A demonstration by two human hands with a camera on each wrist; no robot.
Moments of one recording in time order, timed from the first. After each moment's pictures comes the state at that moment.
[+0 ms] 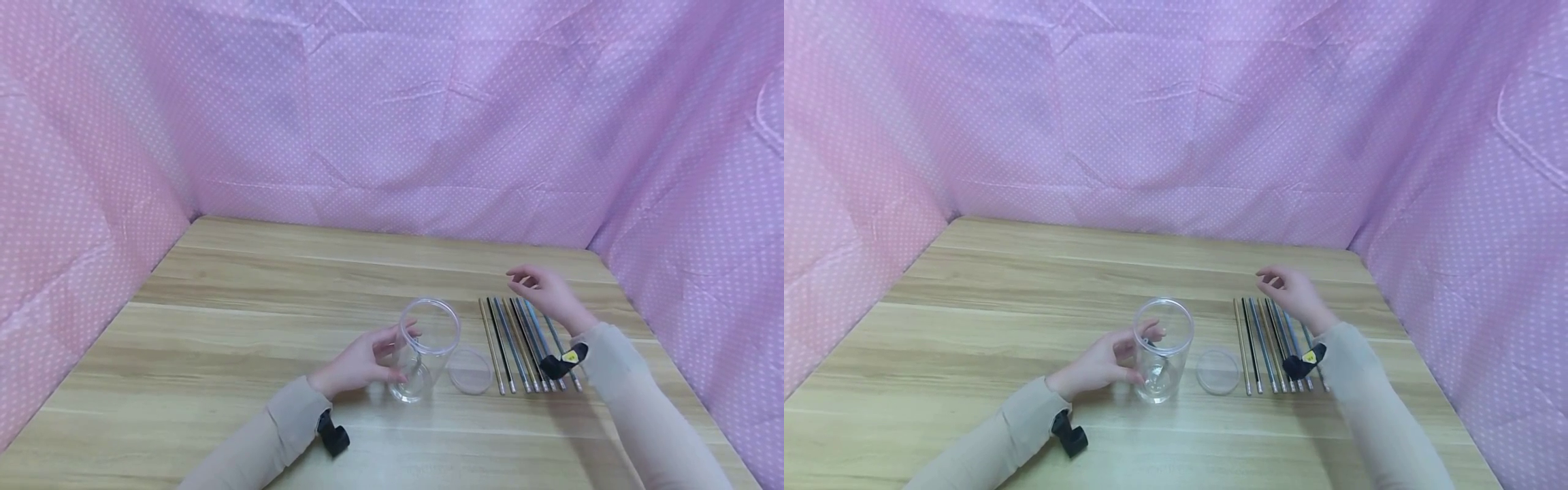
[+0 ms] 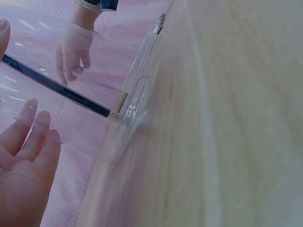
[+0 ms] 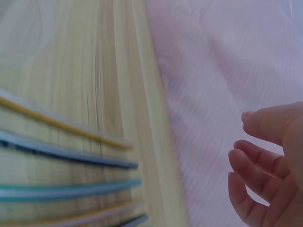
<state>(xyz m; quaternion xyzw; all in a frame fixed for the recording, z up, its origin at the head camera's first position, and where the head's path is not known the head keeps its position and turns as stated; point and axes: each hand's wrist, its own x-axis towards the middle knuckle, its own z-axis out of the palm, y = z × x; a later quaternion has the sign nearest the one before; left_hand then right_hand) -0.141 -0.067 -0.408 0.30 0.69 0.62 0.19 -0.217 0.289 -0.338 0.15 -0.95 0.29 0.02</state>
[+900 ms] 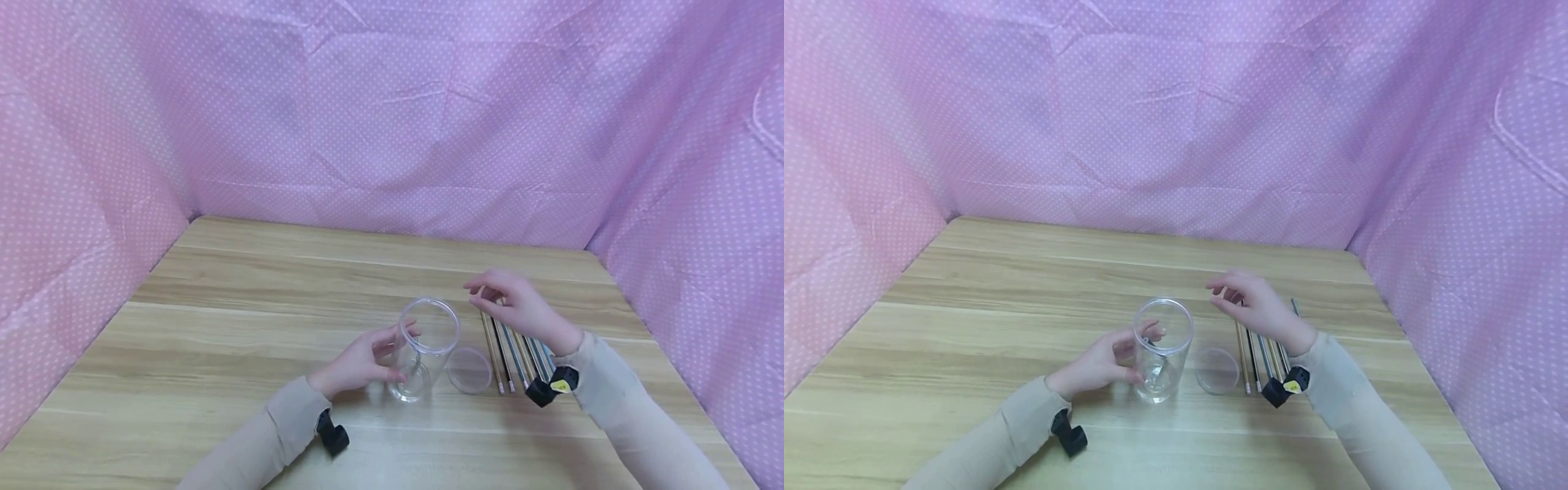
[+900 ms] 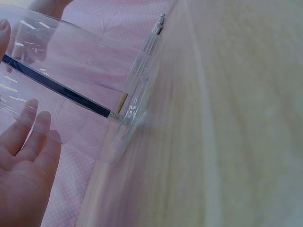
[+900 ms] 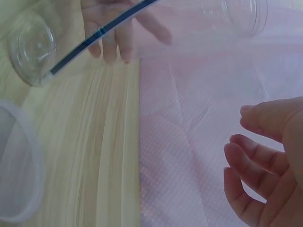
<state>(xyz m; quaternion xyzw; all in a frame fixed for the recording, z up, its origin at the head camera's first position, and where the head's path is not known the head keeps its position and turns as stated) -0.142 -0.067 -0.408 0.31 0.69 0.62 0.18 -0.179 0.218 -0.309 0.38 -0.87 0.31 0.09</state>
